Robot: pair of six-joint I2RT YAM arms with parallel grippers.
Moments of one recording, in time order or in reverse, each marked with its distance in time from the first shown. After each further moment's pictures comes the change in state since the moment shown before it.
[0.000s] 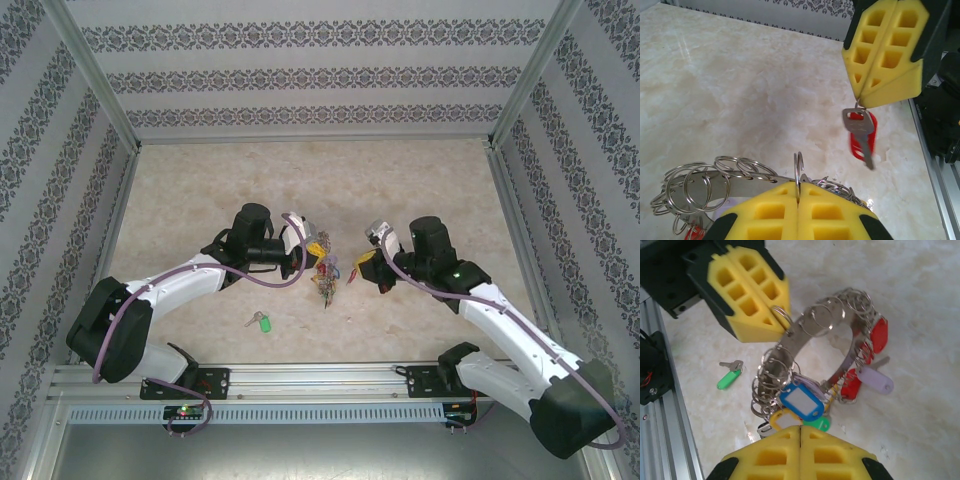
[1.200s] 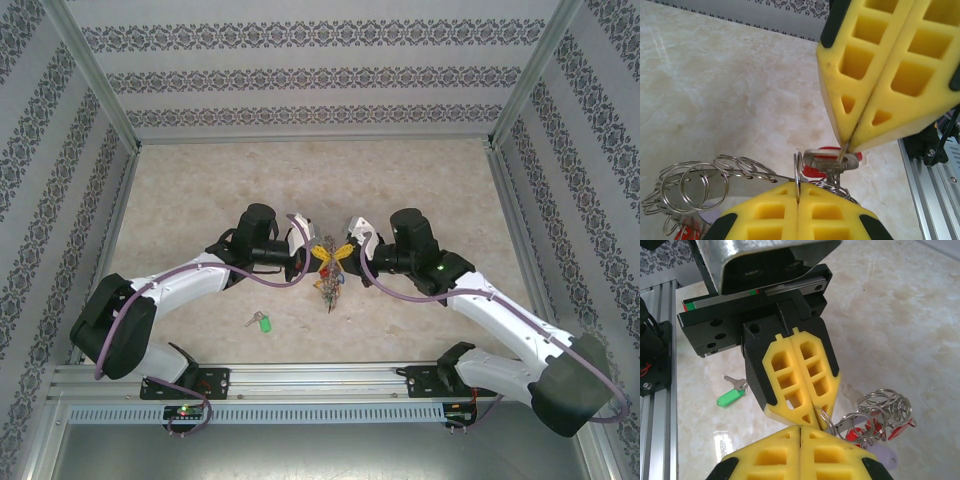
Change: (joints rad) left arm -0.026 0.024 0.019 0.000 0.043 -0.034; right arm 0.135 0.120 0.089 0.122 0.035 -0.122
